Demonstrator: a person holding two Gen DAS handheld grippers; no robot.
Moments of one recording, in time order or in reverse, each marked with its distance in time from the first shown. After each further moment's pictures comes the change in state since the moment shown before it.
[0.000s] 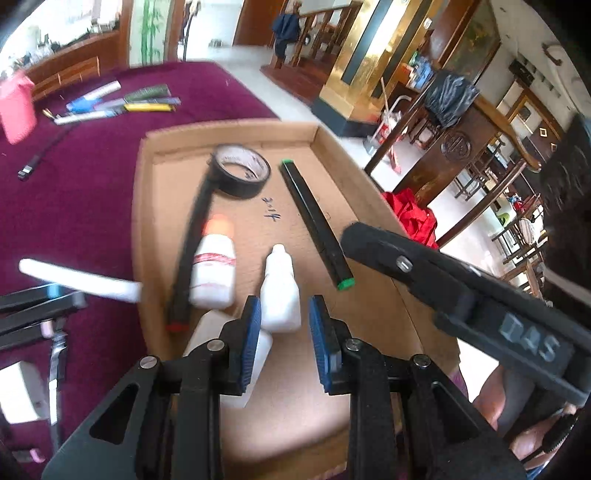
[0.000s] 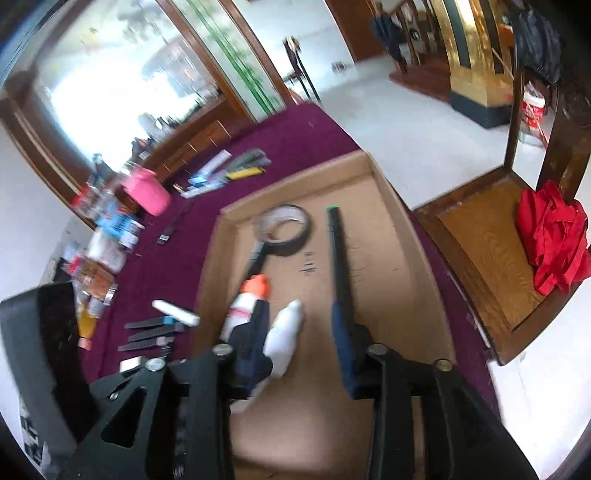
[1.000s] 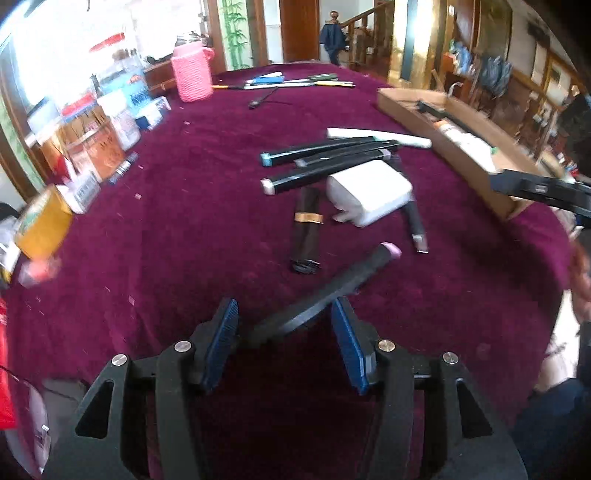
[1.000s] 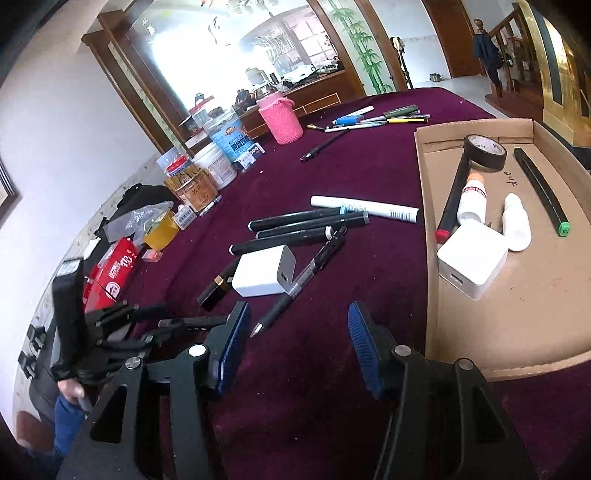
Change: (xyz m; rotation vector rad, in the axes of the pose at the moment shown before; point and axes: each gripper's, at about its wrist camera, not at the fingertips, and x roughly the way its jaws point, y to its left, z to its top) left arm -0.132 0.228 -0.159 0.106 -0.039 0.337; right arm 0.031 0.141 -0.127 -0.257 0.049 0.237
